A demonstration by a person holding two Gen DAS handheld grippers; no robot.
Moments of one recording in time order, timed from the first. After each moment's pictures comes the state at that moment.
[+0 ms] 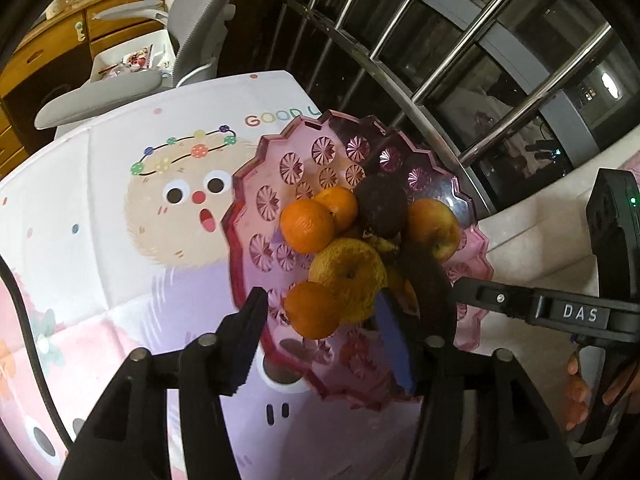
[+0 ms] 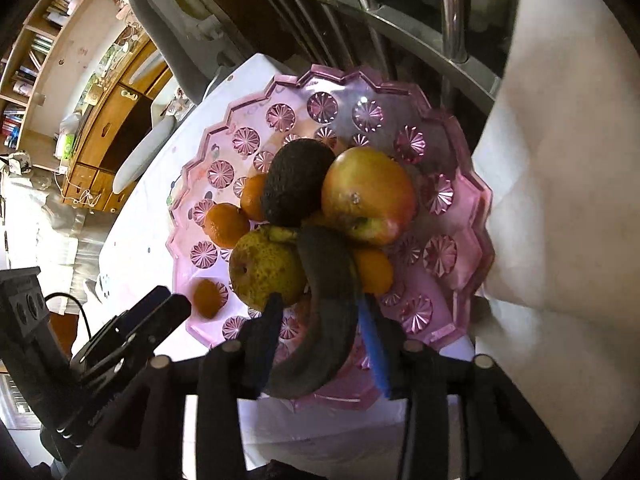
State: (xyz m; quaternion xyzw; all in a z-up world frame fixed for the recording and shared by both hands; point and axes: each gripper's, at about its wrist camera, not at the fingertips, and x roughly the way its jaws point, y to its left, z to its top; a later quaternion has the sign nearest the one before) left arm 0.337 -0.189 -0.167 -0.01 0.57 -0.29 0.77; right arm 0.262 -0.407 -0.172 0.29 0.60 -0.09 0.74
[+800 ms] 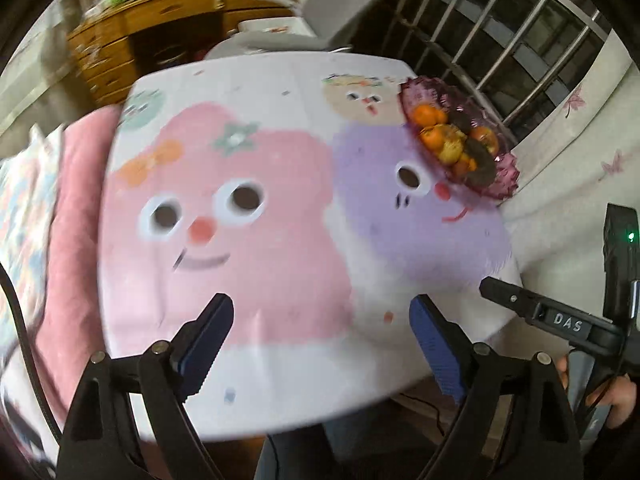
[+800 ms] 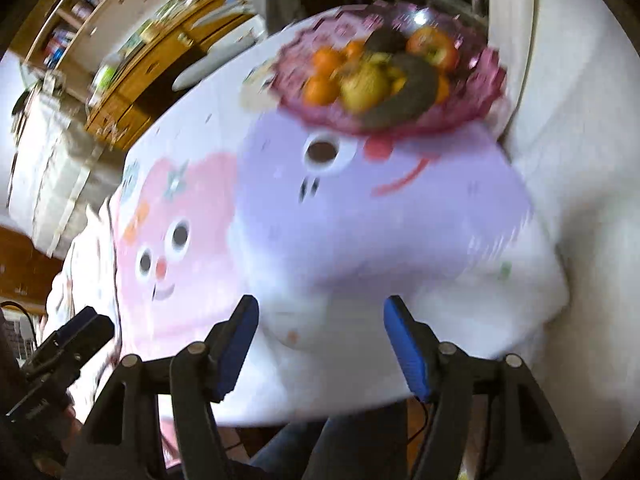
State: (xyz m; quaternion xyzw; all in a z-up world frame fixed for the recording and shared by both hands) left arm 0.117 0.034 -0.097 -0.03 0.58 -0.13 0.80; right arm 0.087 -0.227 -0.150 0.22 0.60 -0.04 0.77
